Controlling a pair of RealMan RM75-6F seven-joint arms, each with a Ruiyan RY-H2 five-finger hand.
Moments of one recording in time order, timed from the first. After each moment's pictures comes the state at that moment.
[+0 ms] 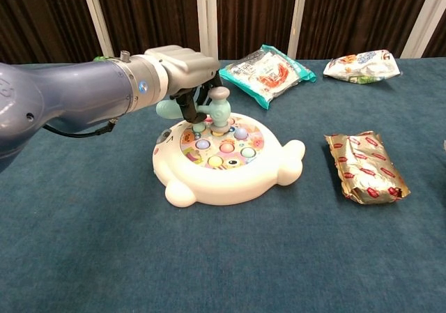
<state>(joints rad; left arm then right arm) -1.18 -1.69 -0.21 -1.46 0.56 1.01 0.95 0.11 -1.10 0.02 -1.72 -1.54 1.43 0.11</state>
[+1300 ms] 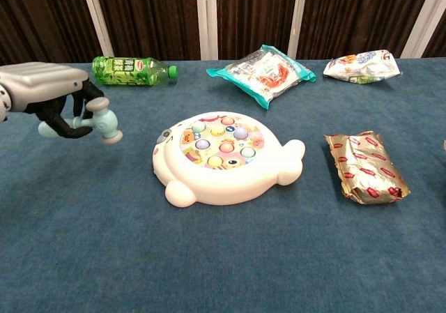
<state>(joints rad) -0.79 -1.43 0.02 -1.51 0.99 1.10 0.46 0.10 -1.12 0.02 -1.70 -1.53 1.42 0.07</state>
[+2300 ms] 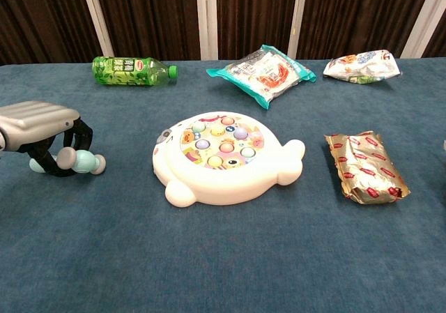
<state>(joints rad) -0.69 -1.53 0.00 -1.34 1.09 1.04 0.43 0.10 -1.12 0.02 -1.71 -1.54 1.42 0.06</state>
